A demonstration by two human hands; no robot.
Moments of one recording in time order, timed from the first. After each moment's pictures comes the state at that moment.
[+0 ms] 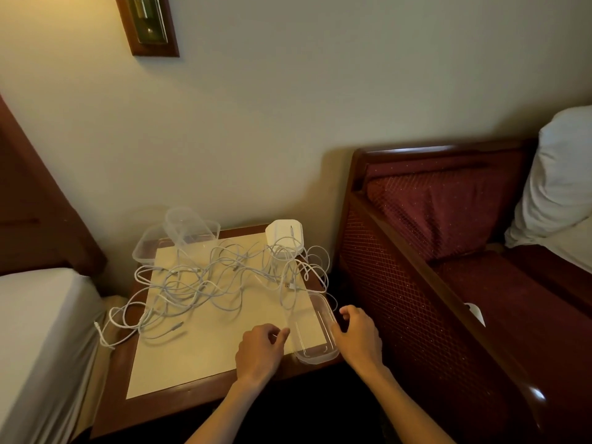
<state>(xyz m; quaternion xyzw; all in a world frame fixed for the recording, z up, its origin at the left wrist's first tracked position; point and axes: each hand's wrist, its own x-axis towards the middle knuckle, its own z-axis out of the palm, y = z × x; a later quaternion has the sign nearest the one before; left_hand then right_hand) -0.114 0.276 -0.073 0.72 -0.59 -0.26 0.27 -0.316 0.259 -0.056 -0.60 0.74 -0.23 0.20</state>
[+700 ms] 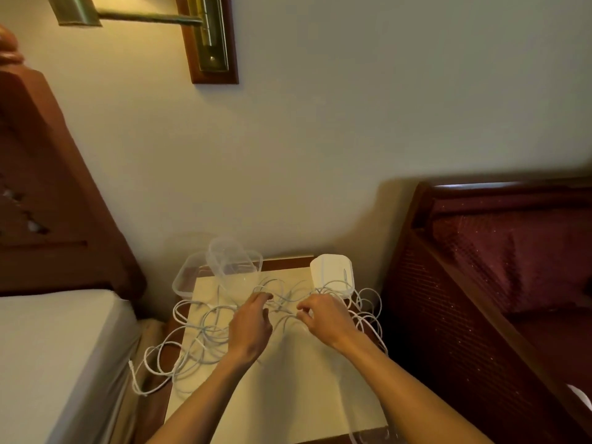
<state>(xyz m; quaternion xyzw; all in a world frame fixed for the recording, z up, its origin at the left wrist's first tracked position) 0.002 0.142 -0.031 0.72 -0.62 -0.10 0.30 -0.171 0.099 -0.012 -0.84 0.50 -0.16 0.15</state>
